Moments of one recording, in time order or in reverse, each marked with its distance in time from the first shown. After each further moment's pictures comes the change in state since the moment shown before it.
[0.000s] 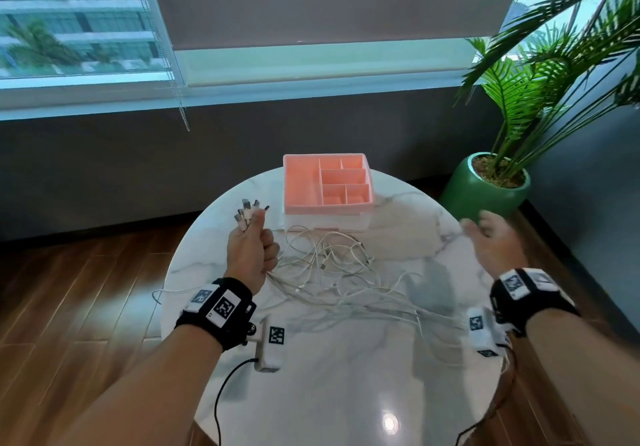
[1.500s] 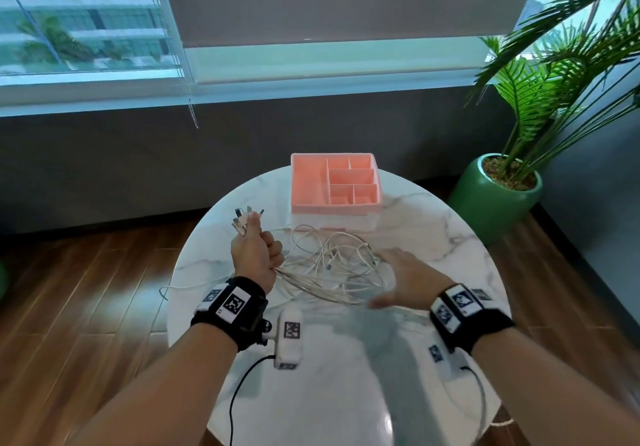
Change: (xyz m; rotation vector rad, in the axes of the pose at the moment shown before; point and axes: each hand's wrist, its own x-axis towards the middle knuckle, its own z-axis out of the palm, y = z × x) left_hand 0.006 -0.008 0.003 -0.202 0.199 -0.015; right_hand -0.069 -0.045 0.084 -0.538 -0.800 -0.486
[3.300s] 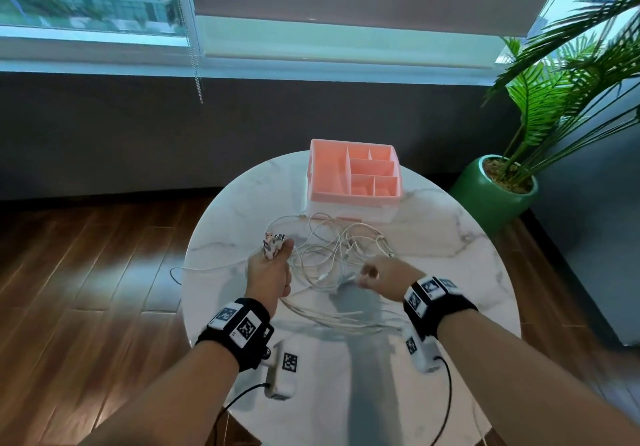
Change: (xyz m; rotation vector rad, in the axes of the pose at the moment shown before) left_hand 0.023 -0.031 -0.083 0.360 -0.100 -0.081; right_hand 0.050 -0.054 0.044 -0.021 -0.098 0.087
